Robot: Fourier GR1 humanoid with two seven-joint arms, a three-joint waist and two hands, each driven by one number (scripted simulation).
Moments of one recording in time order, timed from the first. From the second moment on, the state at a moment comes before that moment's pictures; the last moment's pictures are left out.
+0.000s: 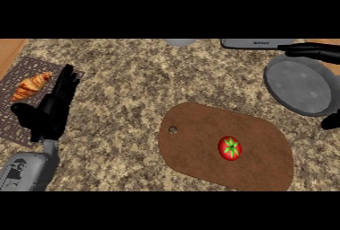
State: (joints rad) left arm -0.23 0.34 -0.07 -1.44 0.18 0.20 0.03; right arm -0.62 -0.92 0.23 -1.36 0.03 0.58 -0.53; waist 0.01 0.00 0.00
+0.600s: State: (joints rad) left arm -0.23 0.33 -0.03 -1.45 0.17 0.18 0.06; right arm -0.60 -0.83 0.26 -1.59 -0.02 0.70 -0.36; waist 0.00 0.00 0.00
